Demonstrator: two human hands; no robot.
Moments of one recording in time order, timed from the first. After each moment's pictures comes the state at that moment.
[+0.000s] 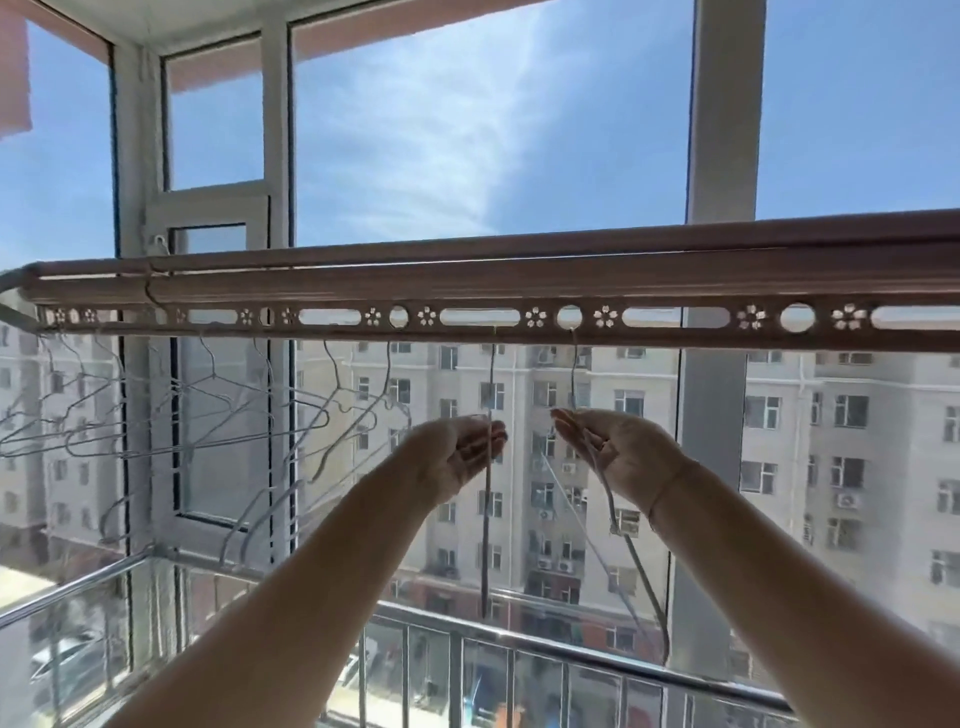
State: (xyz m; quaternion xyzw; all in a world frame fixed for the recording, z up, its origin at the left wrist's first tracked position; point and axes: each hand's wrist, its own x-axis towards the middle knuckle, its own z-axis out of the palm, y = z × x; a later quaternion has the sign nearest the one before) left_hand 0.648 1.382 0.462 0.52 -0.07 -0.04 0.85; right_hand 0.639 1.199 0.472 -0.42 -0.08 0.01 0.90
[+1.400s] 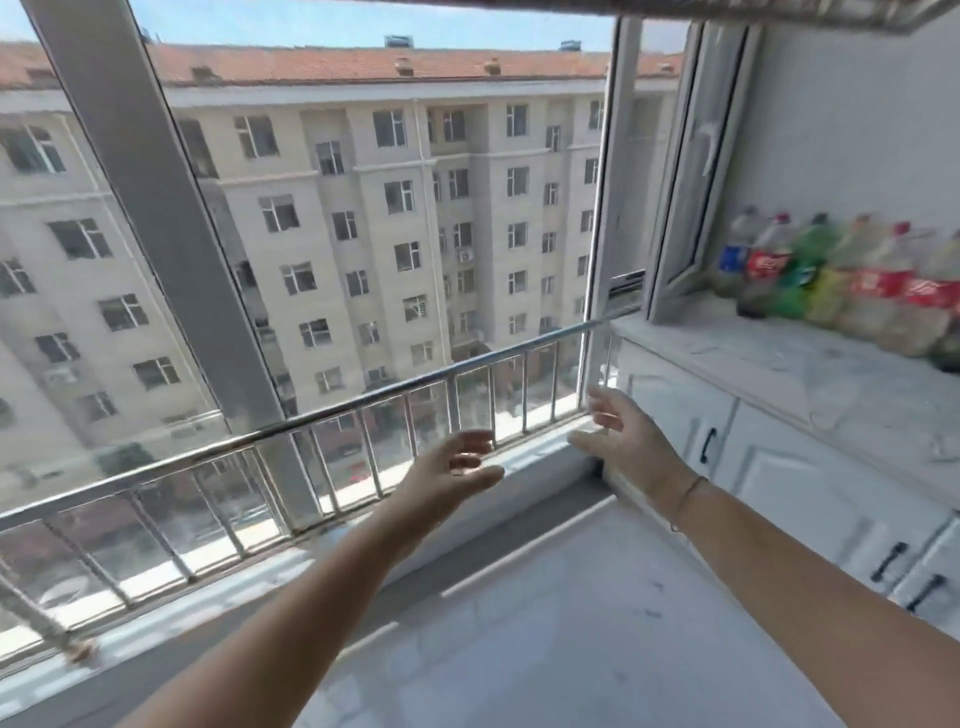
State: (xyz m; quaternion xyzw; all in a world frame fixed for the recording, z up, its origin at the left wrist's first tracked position) left_hand 0.414 0.892 0.190 0.70 -0.41 -0.26 0.53; right_hand 0.267 0.710 0.193 -0.76 0.24 -0.28 0.54
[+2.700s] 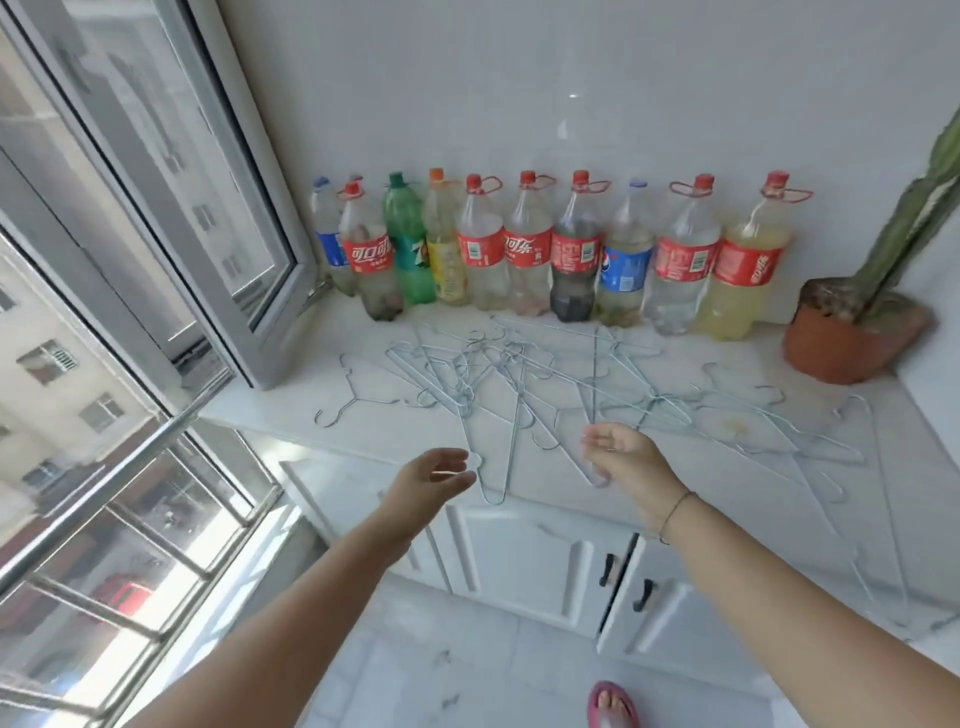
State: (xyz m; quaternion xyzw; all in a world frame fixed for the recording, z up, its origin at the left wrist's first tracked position) left_hand 0.247 0.181 0.088 0.60 -0.53 -0.48 0.35; right_hand -0.005 0.154 0.079 -0.44 0.59 -0.43 0.51
